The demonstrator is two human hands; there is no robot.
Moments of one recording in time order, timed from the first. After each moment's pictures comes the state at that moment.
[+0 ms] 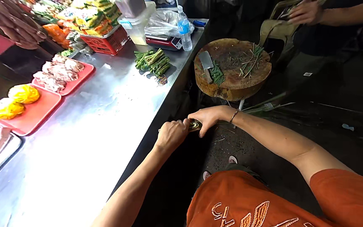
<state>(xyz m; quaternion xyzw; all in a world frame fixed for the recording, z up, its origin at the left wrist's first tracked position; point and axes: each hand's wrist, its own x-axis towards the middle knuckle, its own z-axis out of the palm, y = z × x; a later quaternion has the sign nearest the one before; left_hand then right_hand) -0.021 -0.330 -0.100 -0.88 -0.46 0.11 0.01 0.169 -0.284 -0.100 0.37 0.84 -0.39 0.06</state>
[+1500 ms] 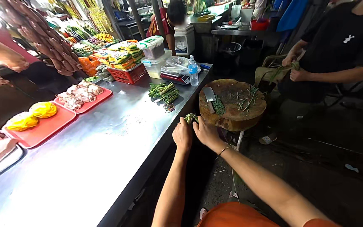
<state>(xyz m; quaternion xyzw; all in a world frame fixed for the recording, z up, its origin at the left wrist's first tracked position) 0.027 -0.256 -0.127 -0.65 -0.71 -0.24 -0.10 0.131 -0.286 -0.090 0.67 0.67 -0.20 -0.22</state>
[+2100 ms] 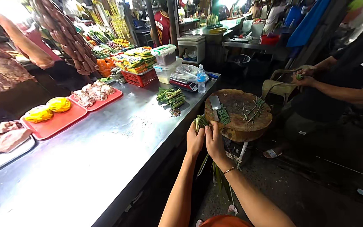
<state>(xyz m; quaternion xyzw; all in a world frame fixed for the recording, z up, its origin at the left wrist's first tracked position) 0.044 -0.276 -0.107 -0.56 -0.45 -0.56 -0.41 0.131 -0.315 -0.091 0.55 0.58 -0.22 -0.55</state>
